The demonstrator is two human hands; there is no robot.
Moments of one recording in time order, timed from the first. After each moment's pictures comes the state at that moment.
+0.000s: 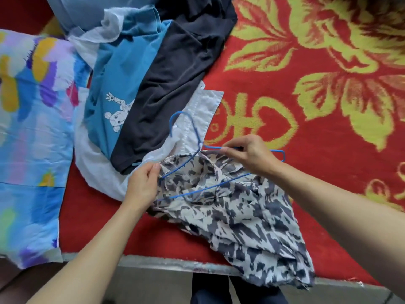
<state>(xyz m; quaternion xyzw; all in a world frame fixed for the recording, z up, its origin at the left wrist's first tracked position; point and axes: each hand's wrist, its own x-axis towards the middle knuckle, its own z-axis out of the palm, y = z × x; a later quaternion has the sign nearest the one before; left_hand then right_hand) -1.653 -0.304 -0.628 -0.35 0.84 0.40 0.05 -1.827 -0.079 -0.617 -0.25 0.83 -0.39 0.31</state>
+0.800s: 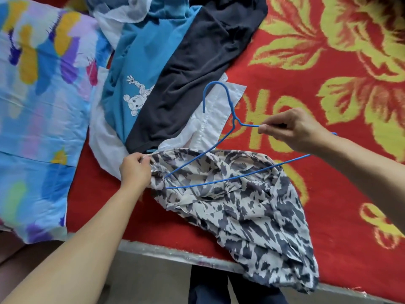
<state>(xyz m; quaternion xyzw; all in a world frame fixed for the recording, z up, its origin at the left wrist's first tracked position) -1.634 -0.349 -0.652 -0.54 0.77 0.33 0.03 -1.876 -0.073 -0.580 -0.35 0.84 -0.30 0.29</state>
